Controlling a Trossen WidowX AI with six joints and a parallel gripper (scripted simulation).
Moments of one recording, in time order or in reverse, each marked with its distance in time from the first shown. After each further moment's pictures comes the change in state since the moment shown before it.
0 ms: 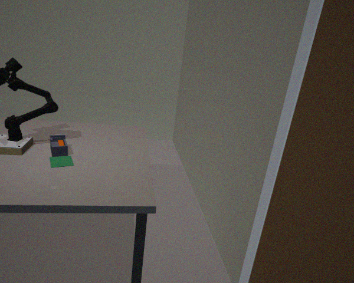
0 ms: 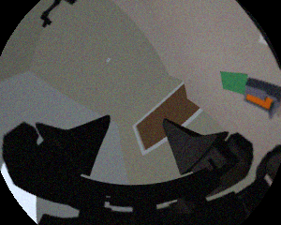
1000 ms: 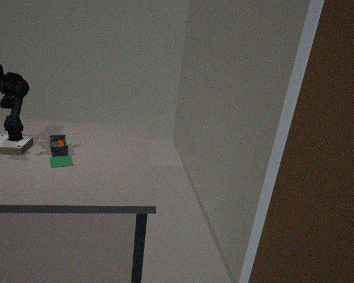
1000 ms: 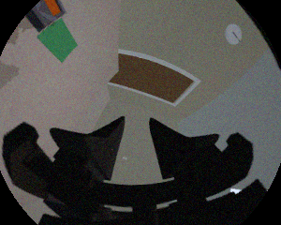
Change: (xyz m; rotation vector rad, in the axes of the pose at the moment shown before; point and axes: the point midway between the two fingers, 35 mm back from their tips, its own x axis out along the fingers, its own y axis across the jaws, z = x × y) arm 0.116 -0.082 0.013 1.973 -0.351 -0.515
